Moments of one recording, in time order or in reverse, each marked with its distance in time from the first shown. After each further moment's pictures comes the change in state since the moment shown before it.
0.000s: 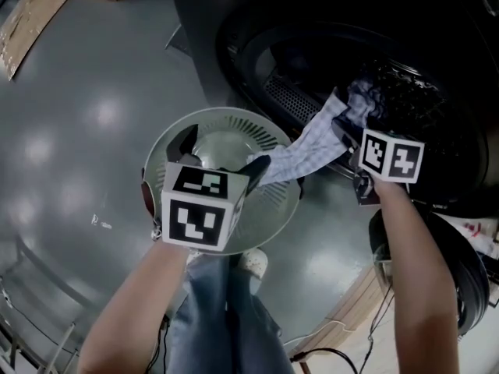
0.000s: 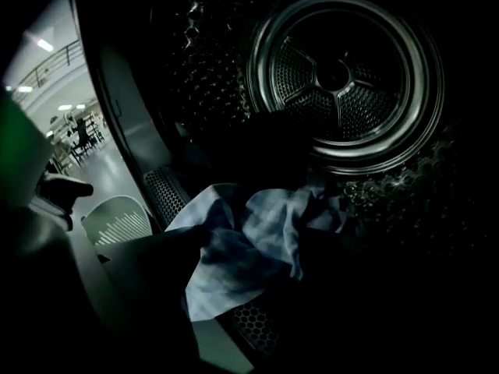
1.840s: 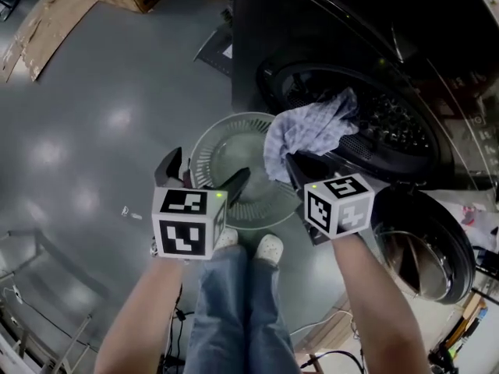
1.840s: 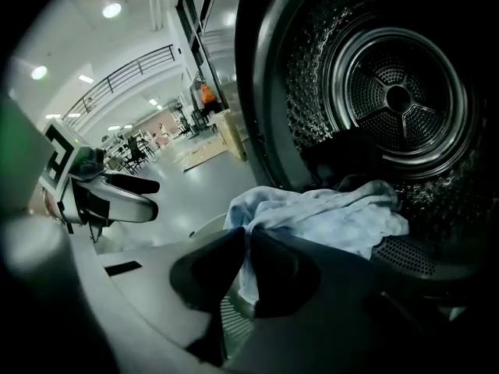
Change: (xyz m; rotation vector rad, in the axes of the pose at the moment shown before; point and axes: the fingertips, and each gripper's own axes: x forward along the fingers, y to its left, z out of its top) left arm -0.150 0.048 0.004 -0.069 0.024 0.116; right arm -0.115 0.239 0.016 -0.028 -0.053 0.344
